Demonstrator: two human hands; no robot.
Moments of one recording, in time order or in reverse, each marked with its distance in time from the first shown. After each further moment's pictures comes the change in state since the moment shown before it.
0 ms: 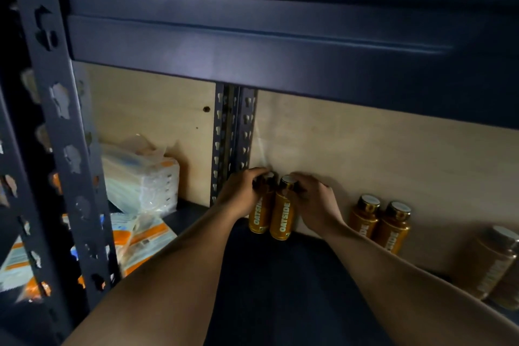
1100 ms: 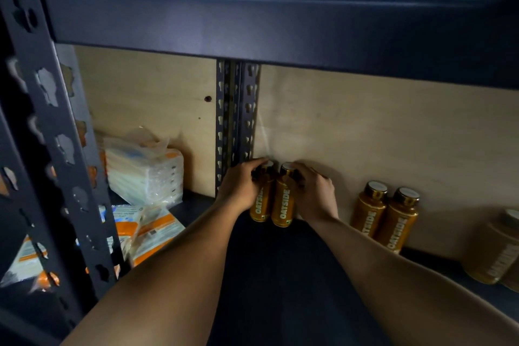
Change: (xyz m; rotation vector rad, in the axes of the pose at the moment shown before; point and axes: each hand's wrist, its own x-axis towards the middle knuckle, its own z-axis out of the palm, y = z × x) left_hand -0.008 -0.008 0.001 -0.036 0.080 -0.005; right_hand -0.010 -0.012 0.018 -0.018 0.140 -0.005
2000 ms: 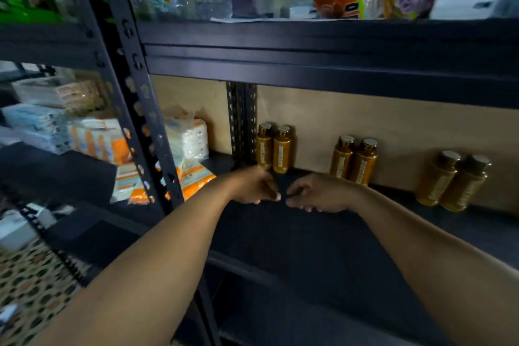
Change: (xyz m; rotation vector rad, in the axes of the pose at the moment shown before) left_hand -0.165 0.134 -0.067 0.281 -0.704 -0.156; right_hand -0.107 -0.060 -0.147 -0.022 -1.016 0.177
